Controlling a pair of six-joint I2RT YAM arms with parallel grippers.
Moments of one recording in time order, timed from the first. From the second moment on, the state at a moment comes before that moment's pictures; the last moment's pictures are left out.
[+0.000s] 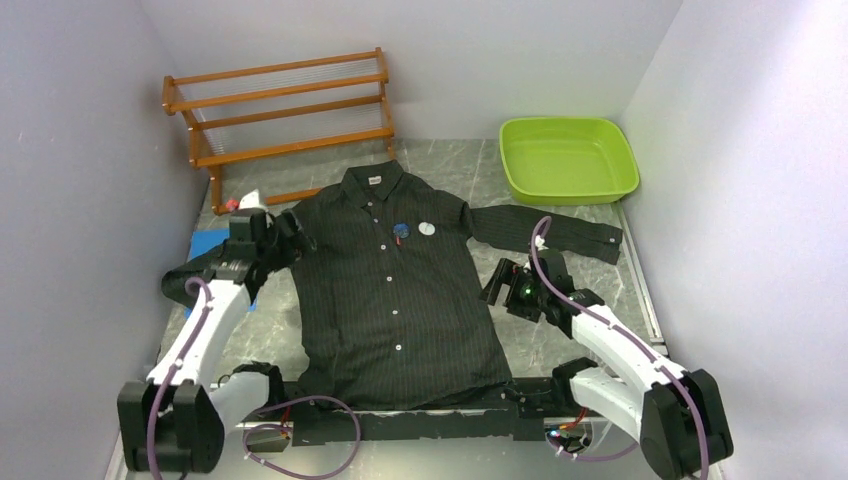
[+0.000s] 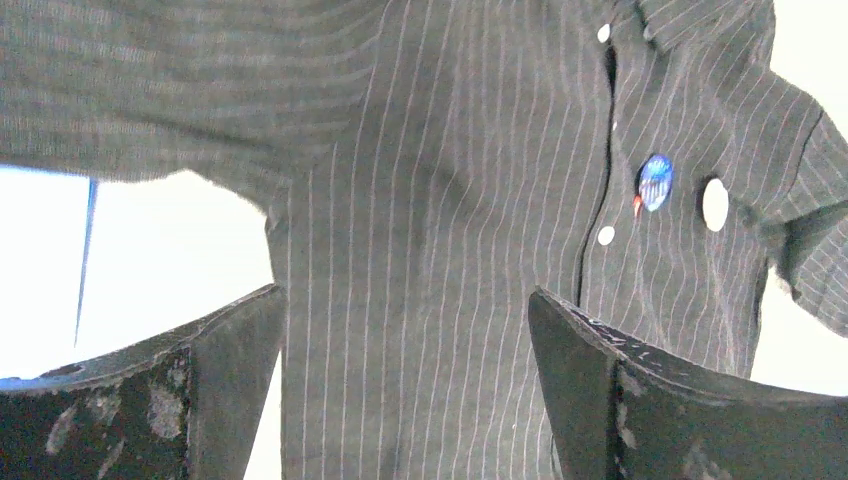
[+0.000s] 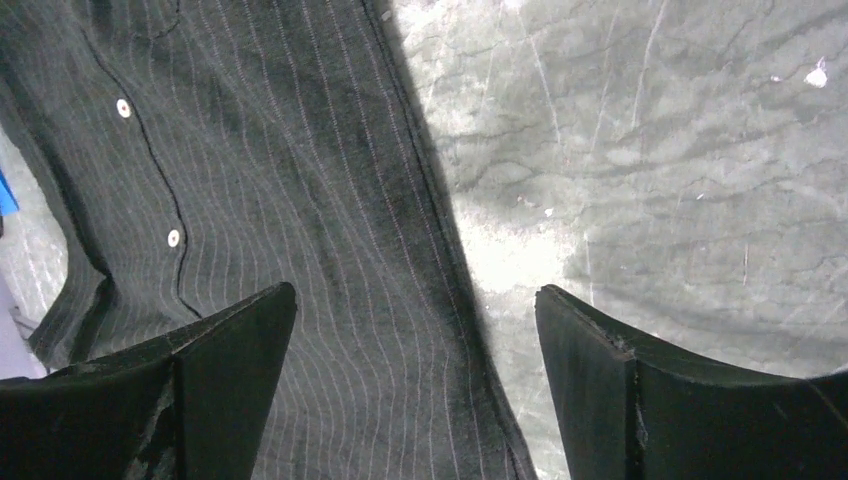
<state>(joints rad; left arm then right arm) -0.08 1.09 0.77 -0.36 -0.03 -0.50 0.33 0.94 0.41 -0.32 -0.20 0.70</state>
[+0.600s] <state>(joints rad) 0.06 0.94 0.54 -0.20 0.09 -0.61 0.10 0.95 0.45 -0.13 -0.12 0.59</state>
